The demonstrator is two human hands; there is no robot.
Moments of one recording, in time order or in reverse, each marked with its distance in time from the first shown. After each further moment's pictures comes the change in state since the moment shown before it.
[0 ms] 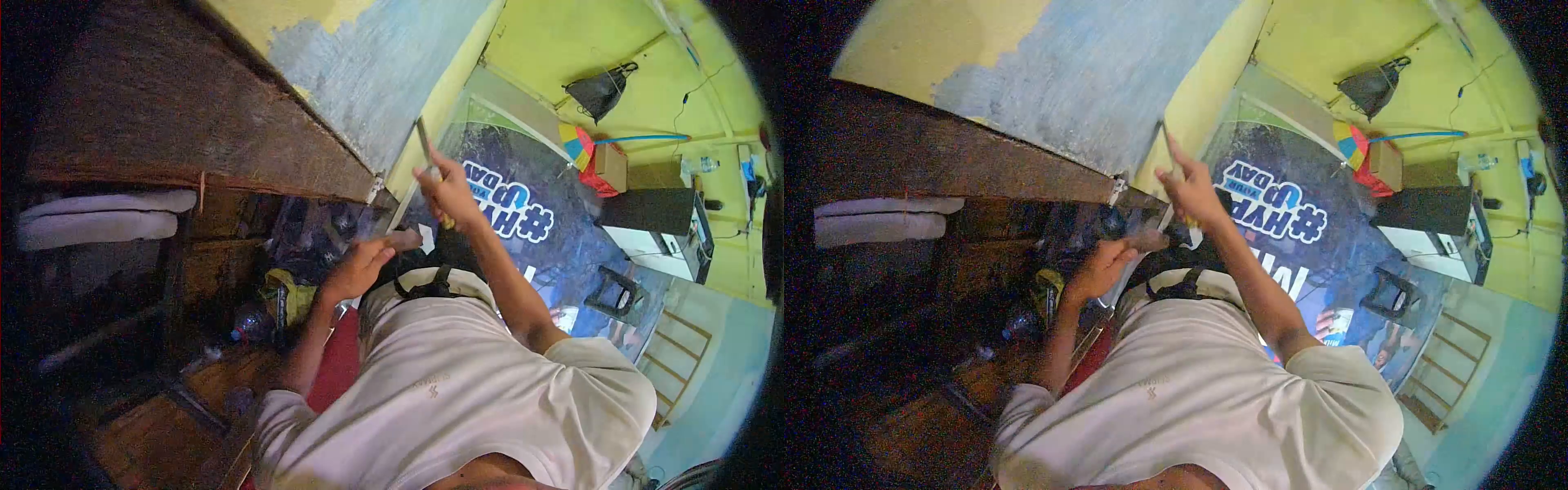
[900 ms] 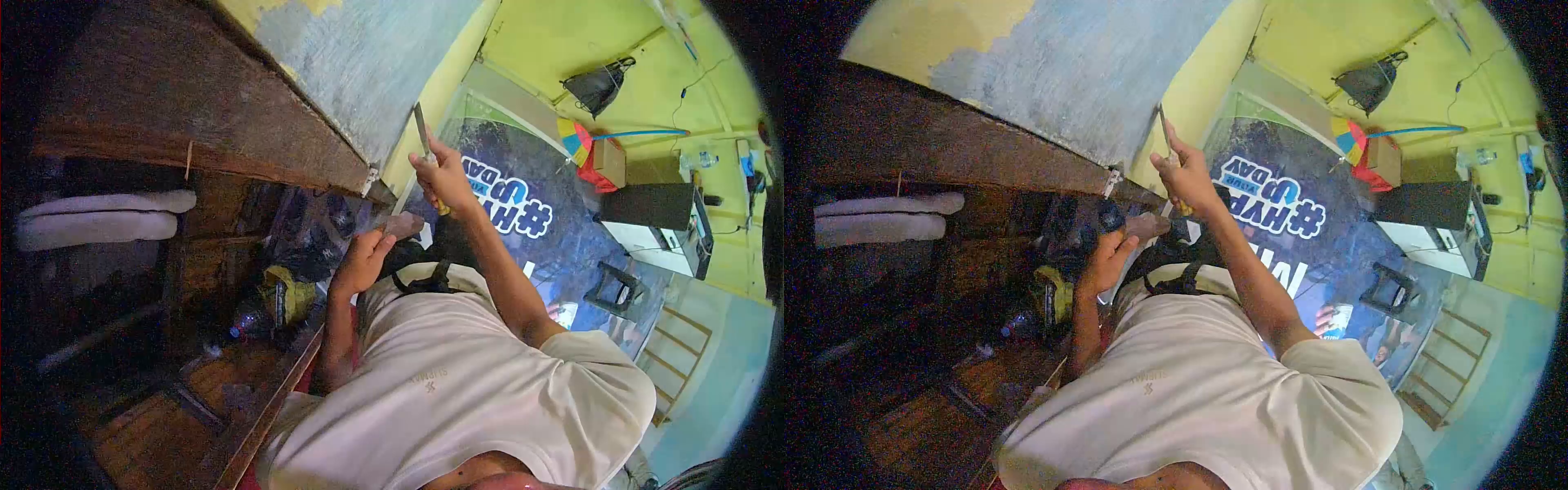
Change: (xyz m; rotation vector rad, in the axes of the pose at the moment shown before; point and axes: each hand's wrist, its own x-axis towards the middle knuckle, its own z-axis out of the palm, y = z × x) left_hand -0.001 -0.030 0.037 -0.087 0.196 -0.031; right_hand 0.000 -0.012 -0.004 0.107 -0.003 -0.012
